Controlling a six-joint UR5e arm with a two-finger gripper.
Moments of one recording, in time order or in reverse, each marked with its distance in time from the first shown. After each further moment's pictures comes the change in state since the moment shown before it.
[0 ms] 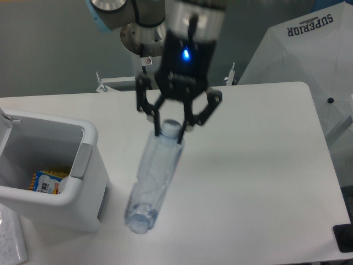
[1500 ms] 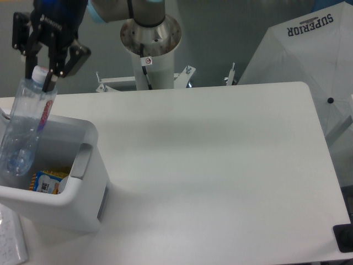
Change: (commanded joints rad) arm -0.308 0.060 -0.204 -0.005 0.076 0.078
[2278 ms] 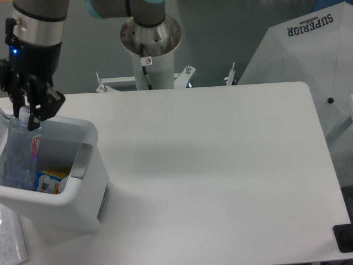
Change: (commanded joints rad) arm -0.089 -0.109 0.069 -0.002 0.111 0.041
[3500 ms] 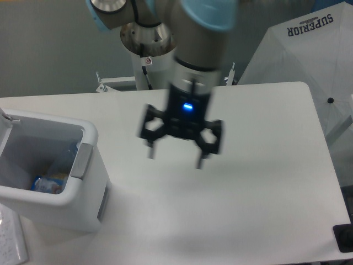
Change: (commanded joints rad) arm 0.482 -0.205 0.043 0.025 0.132 0.154
